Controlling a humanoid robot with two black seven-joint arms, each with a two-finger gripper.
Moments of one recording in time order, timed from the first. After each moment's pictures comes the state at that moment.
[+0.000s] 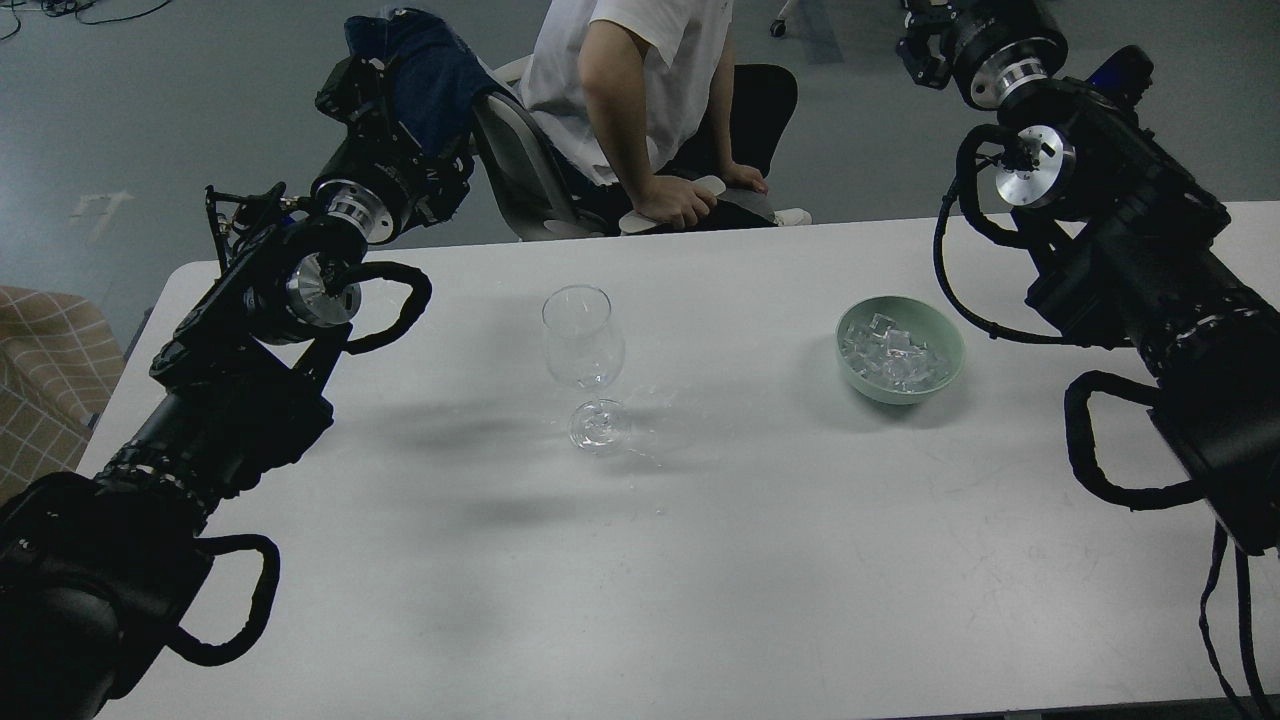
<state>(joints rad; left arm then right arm) -0.90 0.13 -1.06 -0.58 0.35 -0.14 -0.10 1.18 -0.05 1.11 0.24 -0.50 0.19 0.28</state>
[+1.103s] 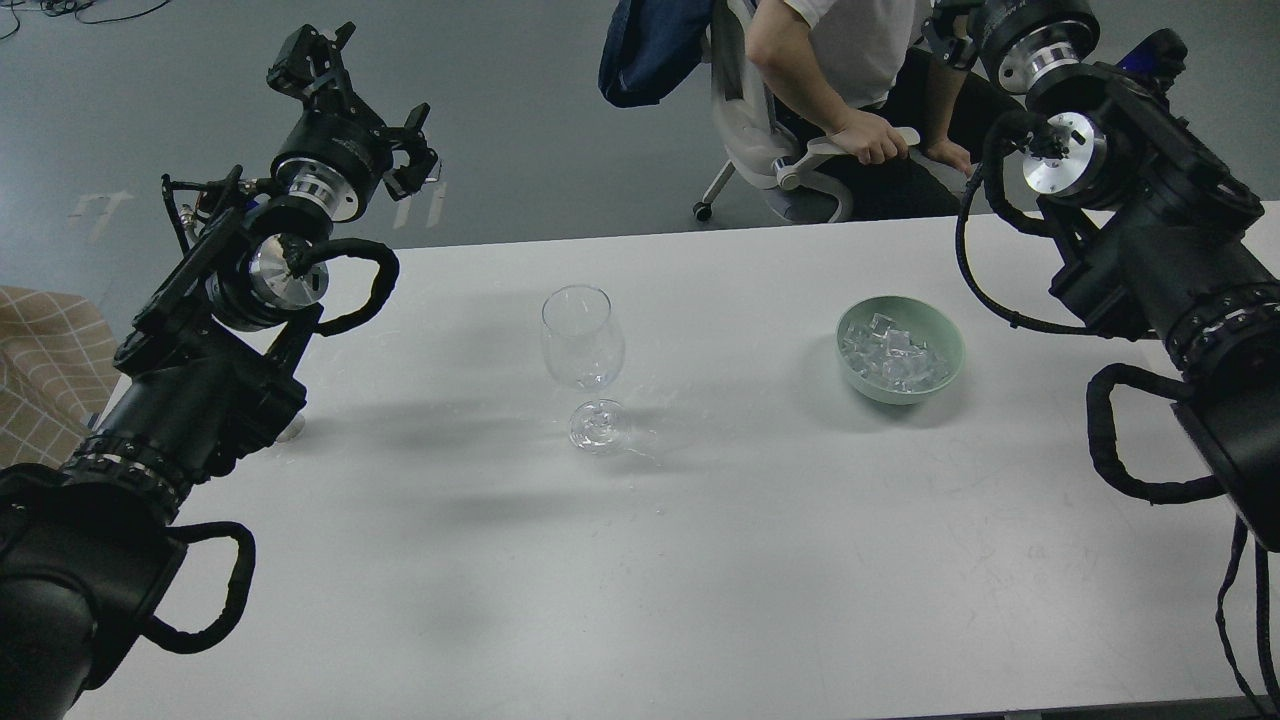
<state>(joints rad) -0.92 0.18 -1.07 -0.58 0.28 -0.15 -0.13 1.18 -0.07 1.11 0.25 -0.50 0.20 0.29</state>
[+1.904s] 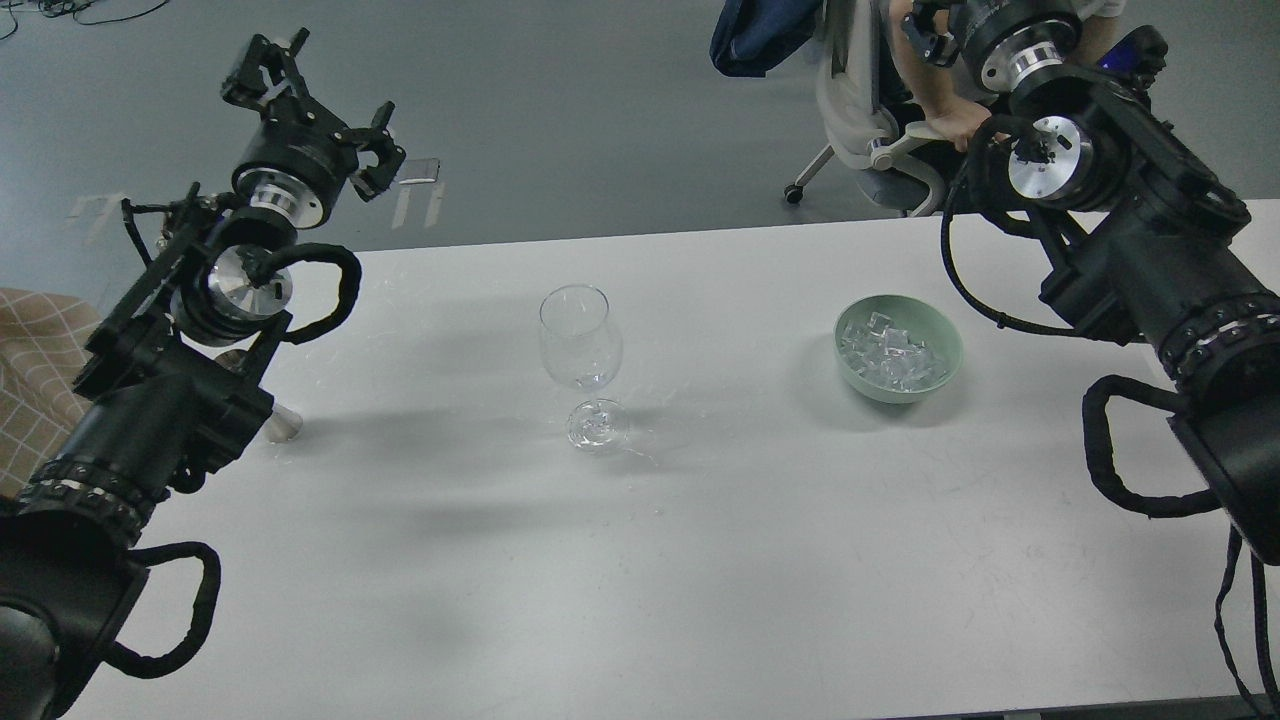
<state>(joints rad) -0.84 0.28 -1.14 -0.72 0.11 -0.15 -0.15 1.14 -0.07 1.11 0.35 -0.50 0.19 0.29</state>
